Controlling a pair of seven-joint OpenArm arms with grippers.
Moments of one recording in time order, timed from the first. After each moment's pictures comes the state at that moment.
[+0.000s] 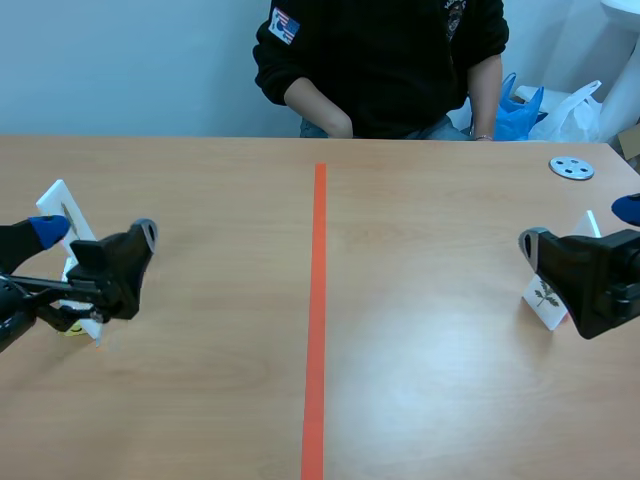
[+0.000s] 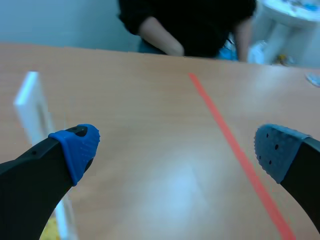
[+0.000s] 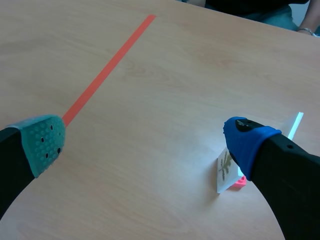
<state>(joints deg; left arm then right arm) 23.1 -23.9 -1.9 95.0 -26.8 -18.5 -10.7 -30.6 25.4 21.3 110.0 29.5 34.4 -13.8</state>
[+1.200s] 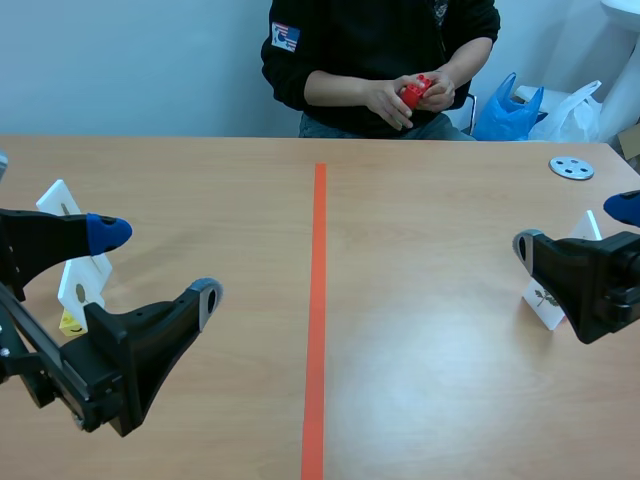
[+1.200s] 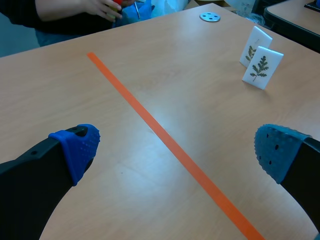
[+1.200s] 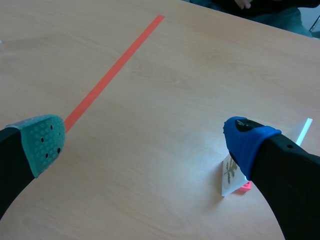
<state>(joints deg) 38.6 -28.1 -2.8 119.1 -21.5 -26.4 0.4 -30.6 25.4 21.3 110.6 29.5 36.3 -14.3</state>
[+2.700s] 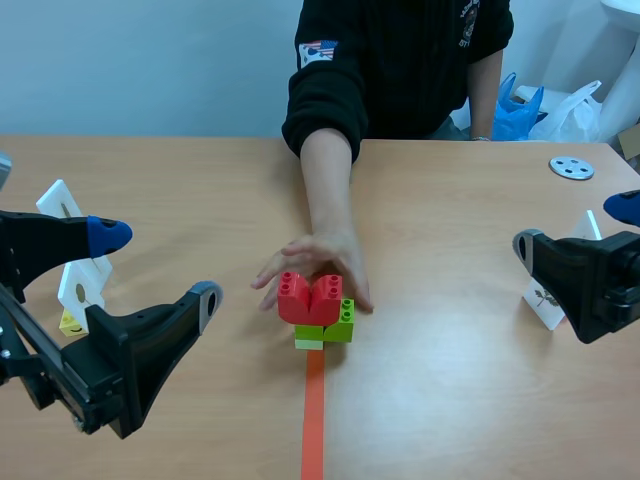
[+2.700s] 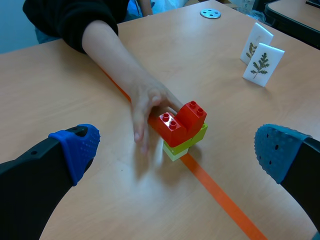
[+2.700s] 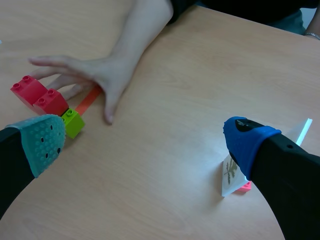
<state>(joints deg) 38.6 -28.1 -2.8 119.1 -21.5 -26.4 1.1 -30.6 25.4 21.3 110.6 29.5 36.3 -14.3</state>
